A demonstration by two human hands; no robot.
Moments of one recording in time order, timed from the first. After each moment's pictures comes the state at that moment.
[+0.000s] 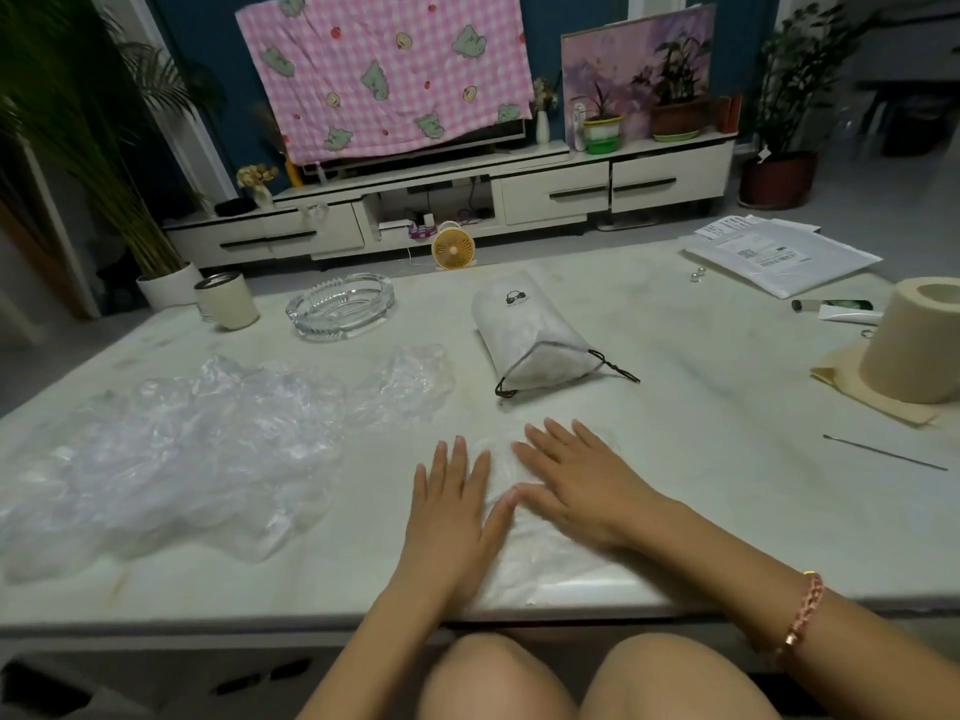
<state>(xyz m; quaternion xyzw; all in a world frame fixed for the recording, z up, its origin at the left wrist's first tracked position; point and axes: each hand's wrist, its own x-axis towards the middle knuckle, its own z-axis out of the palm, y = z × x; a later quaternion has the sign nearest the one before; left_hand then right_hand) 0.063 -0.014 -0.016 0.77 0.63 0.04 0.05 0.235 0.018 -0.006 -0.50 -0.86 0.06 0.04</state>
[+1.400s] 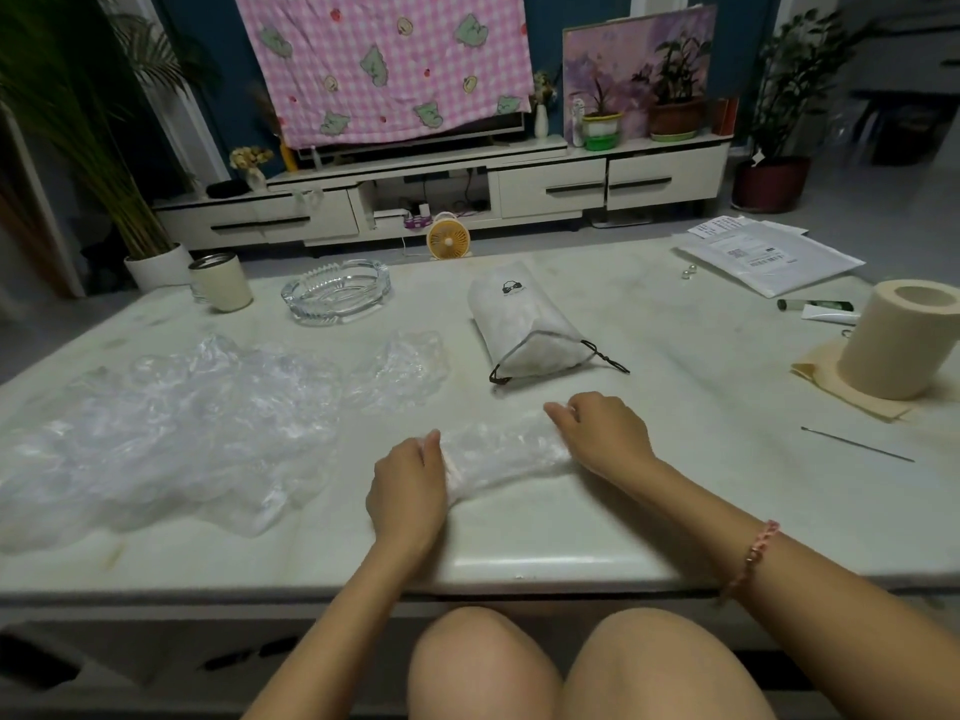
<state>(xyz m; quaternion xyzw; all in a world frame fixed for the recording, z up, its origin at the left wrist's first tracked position) 0.053 -0.009 -0.005 0.55 0.74 0.36 0.14 0.245 0.037 0.005 -0.69 -0.67 0.15 0.23</state>
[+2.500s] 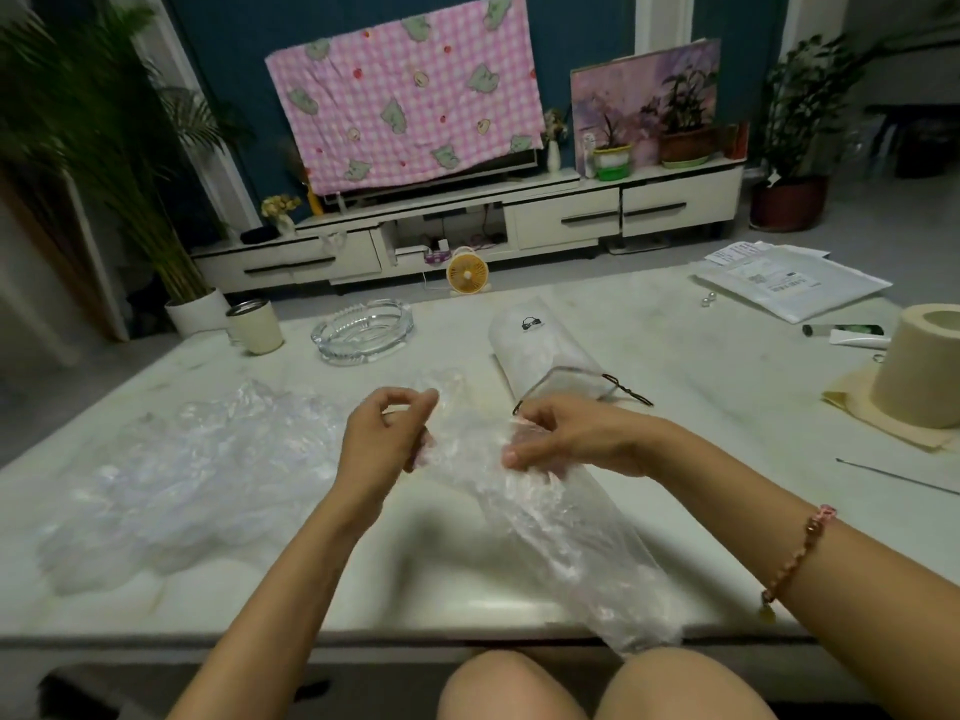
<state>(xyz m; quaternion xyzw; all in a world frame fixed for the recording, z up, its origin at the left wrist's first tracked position) 0.028 0.001 0.086 0.53 0.56 0.52 0.35 0.224 0.033 0.076 -0.39 -0.72 0.53 0.22</state>
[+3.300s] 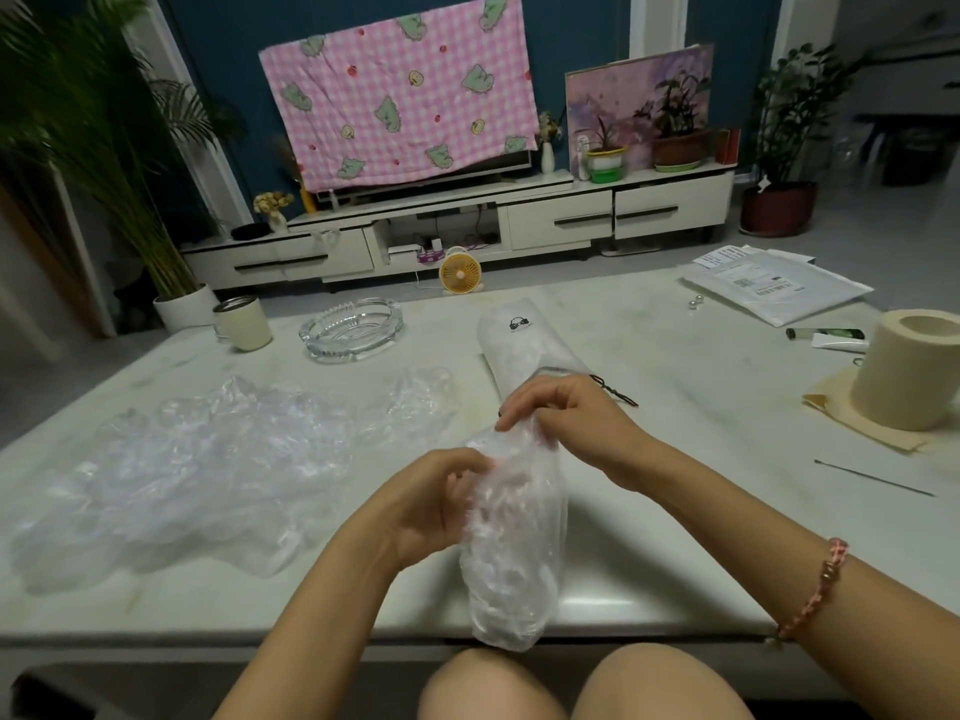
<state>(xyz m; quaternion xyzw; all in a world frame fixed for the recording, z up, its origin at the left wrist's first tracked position) 0.061 -0.021 0.079 0.37 0.49 0.34 0.71 0.228 0.016 0.081 -0.38 -0.68 0.45 0.43</state>
